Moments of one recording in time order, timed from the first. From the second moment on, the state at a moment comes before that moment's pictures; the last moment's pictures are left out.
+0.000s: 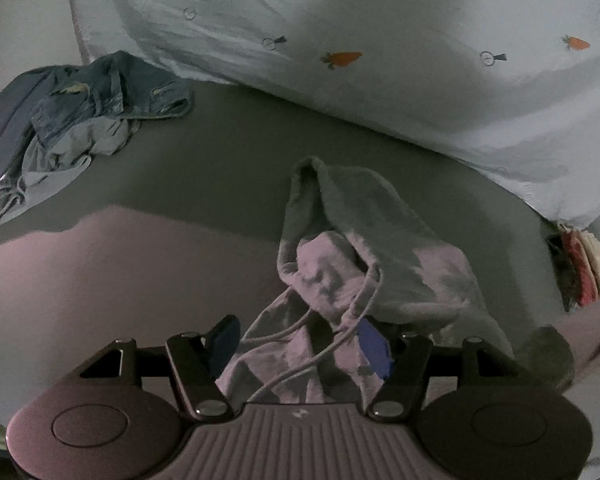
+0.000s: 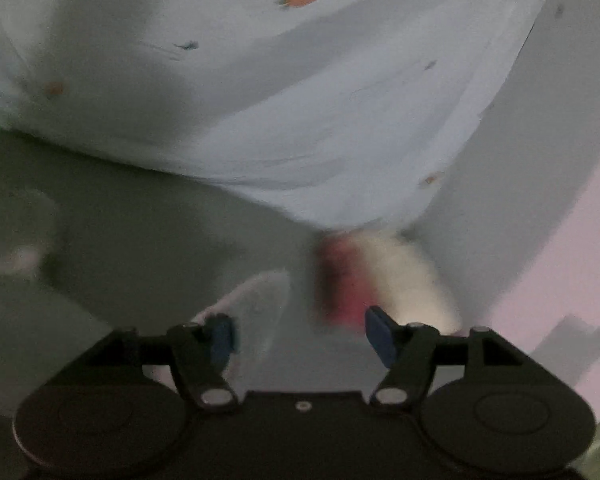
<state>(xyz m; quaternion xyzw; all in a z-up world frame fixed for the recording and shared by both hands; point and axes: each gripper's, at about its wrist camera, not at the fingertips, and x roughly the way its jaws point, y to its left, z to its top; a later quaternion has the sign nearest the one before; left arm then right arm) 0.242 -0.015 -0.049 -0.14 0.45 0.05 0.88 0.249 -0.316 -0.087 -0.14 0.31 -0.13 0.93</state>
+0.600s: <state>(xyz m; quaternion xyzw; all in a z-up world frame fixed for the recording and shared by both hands) 0.254 0.007 -0.060 -0.18 0.45 0.07 0.87 0.283 -0.345 -0.057 -0.08 0.26 -0.19 0.94</state>
